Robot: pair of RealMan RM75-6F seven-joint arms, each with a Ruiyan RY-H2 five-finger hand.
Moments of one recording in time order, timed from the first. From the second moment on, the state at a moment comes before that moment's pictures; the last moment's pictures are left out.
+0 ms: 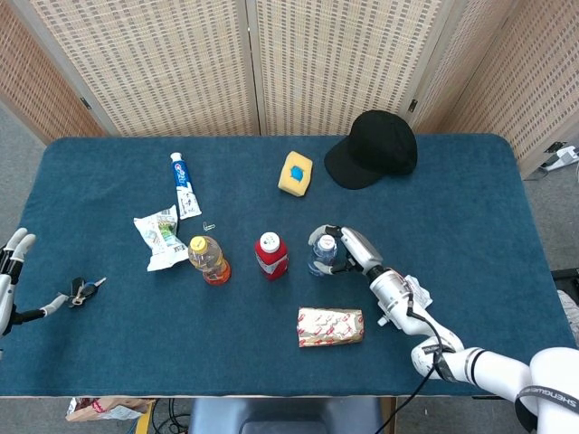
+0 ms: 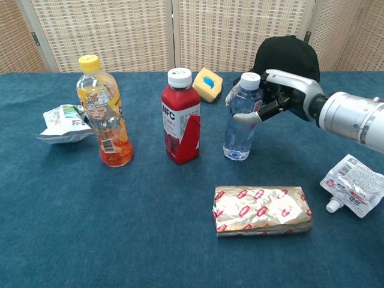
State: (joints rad) left arm -0.18 -1.10 -0.13 -1.49 1.38 1.41 -0.24; right arm 0.74 -1.62 0.22 -1.22 -1.37 0.84 0.72
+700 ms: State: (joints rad) left arm -0.18 -1.11 -0.14 -1.48 1.39 1.41 -0.24; right arm 0.73 -1.55 0.19 -1.26 -1.44 0.91 0.73
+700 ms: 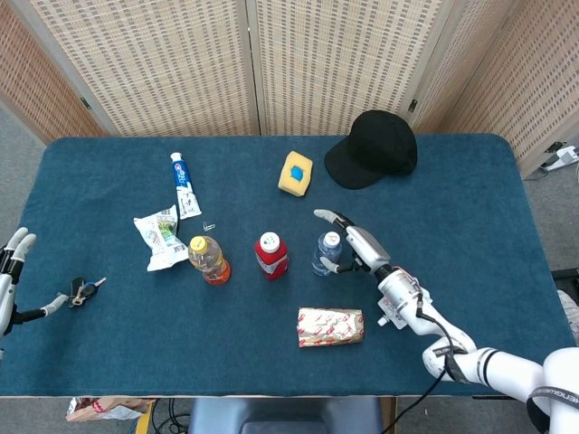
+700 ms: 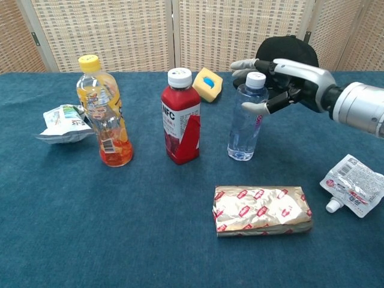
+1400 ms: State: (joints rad) left arm -0.19 -1.12 -0.13 -1.47 1.39 1.39 -0.16; right arm 0.40 -1.24 0.15 -1.59 -1.40 1.37 0.15
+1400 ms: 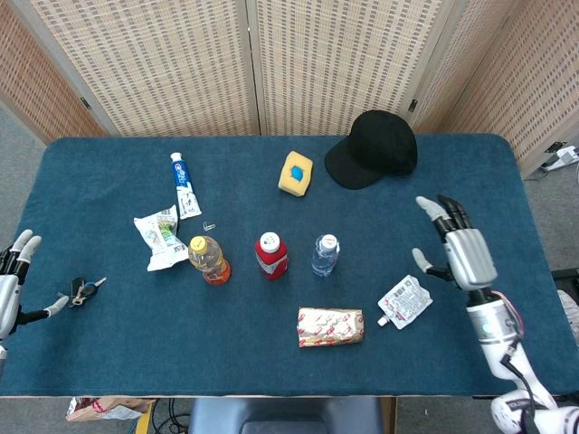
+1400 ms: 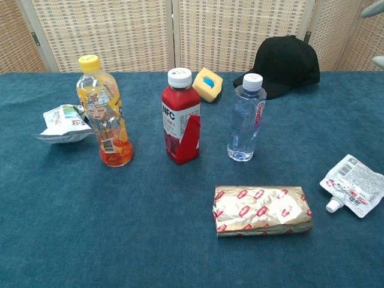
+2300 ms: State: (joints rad) left arm -0.15 -1.20 -0.08 -1.57 1.44 1.47 0.03; right arm 0.08 -1.12 -0.04 -1.70 -1.51 1.56 0.01
